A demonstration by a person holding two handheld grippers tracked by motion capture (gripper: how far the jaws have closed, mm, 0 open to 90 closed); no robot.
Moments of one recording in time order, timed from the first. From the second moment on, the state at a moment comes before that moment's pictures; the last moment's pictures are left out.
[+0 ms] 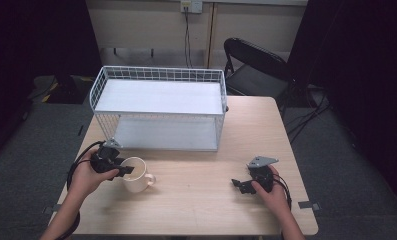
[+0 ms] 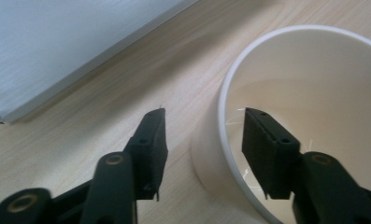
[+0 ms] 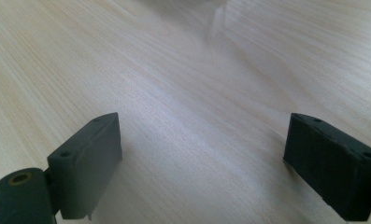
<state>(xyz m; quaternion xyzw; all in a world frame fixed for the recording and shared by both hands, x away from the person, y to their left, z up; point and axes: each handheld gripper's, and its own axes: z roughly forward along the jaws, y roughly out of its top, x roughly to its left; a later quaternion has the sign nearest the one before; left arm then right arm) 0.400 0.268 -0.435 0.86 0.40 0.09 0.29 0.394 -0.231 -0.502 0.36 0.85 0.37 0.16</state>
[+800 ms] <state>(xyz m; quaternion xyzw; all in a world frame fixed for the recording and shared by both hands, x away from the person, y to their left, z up) 0.402 0.254 -0.434 0.87 0.44 0.10 0.22 0.394 -0.231 -0.502 0.36 0.85 0.37 0.16</state>
